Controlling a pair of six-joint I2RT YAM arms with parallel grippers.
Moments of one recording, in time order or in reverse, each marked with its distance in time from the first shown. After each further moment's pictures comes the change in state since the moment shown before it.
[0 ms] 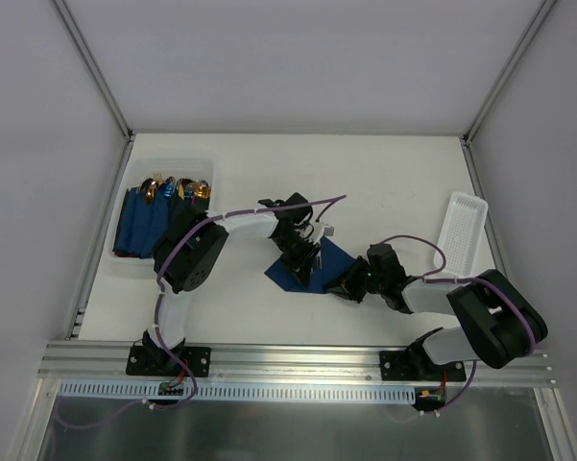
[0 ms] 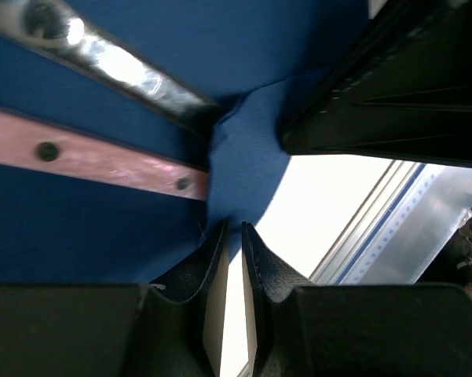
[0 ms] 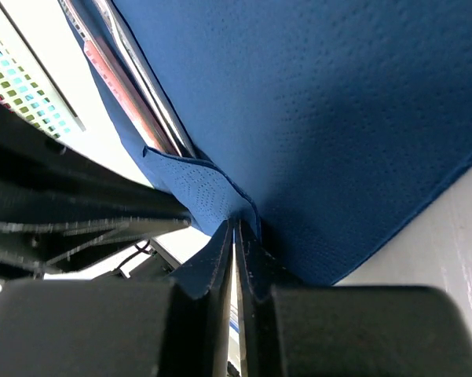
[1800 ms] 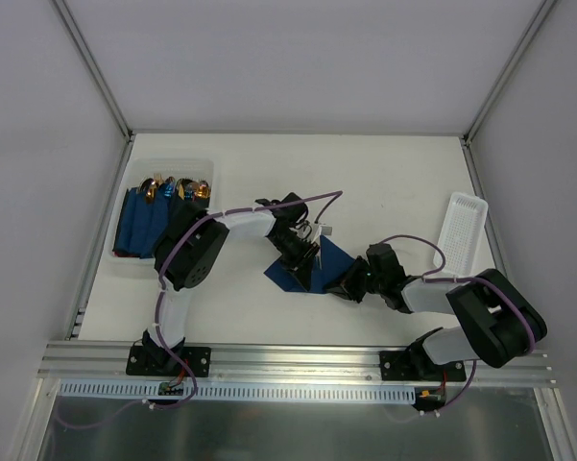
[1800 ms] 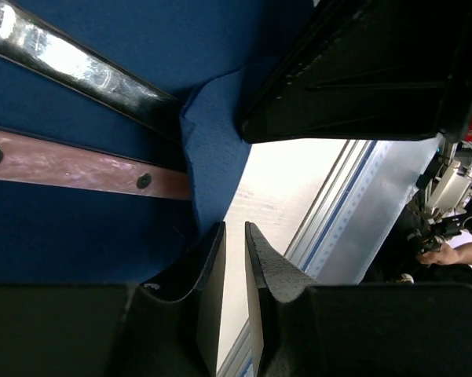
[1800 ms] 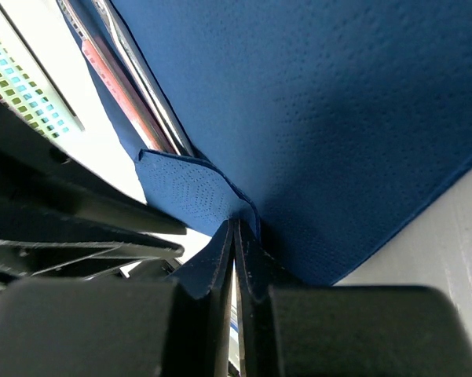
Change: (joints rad) left arm 0.033 0.012 -0.018 0.008 0.167 0.002; right arm 0.001 0.004 0.003 -0.001 0.001 0.000
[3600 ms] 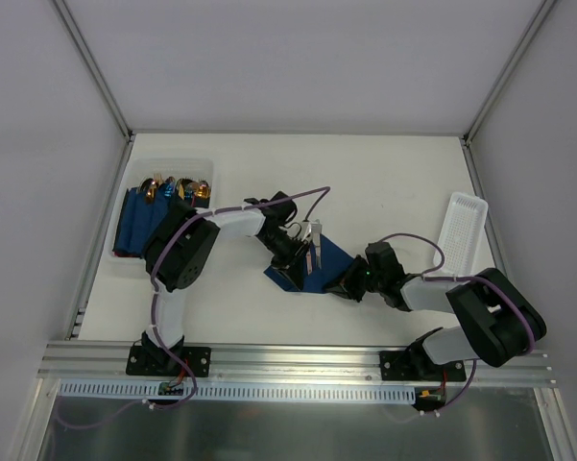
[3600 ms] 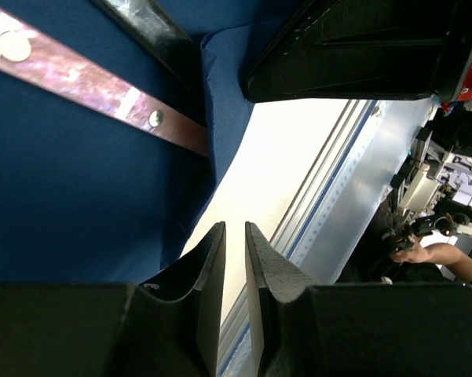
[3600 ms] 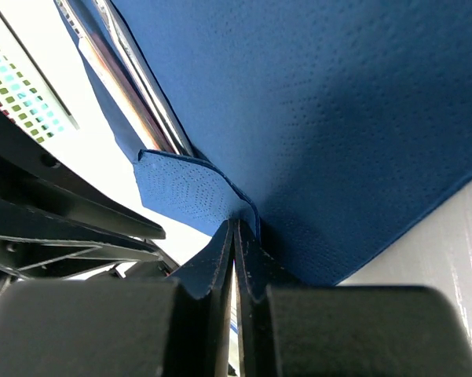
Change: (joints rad) left arm 0.060 -0.053 -0.074 -0.004 0.043 -0.016; right arm 0.000 0.006 0.020 -0.029 -0.002 -0.016
